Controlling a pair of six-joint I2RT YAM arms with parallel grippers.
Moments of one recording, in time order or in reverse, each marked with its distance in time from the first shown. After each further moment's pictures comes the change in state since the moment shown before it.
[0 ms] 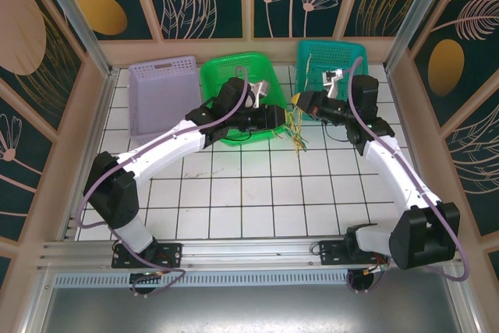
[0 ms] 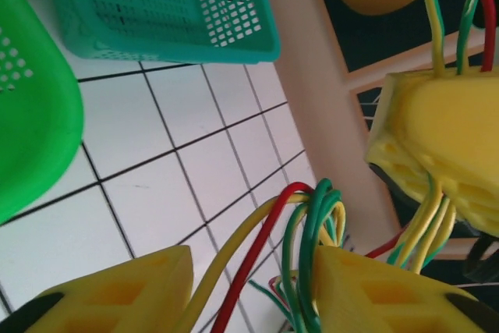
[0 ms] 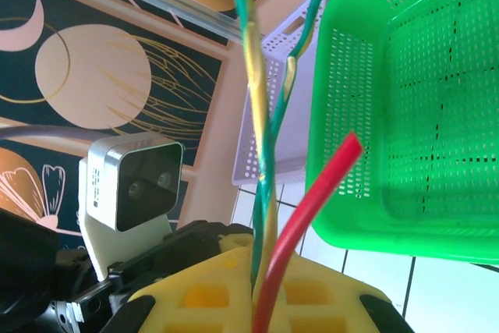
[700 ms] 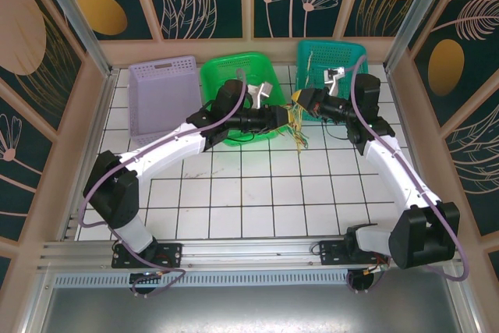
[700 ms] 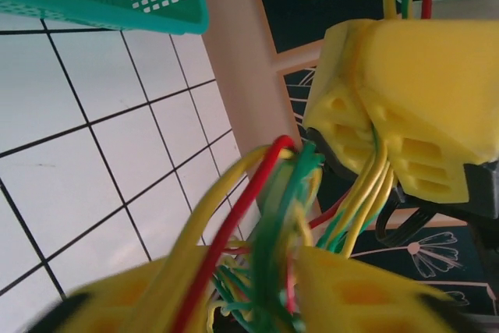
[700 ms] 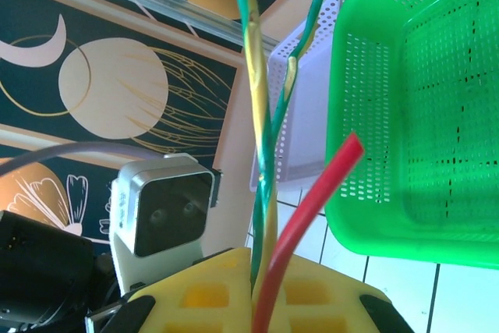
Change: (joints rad) left arm 0.005 0.000 -0.064 0.185 0.165 -0.171; right arm -0.004 0.004 0.000 0.054 -0.016 0.082
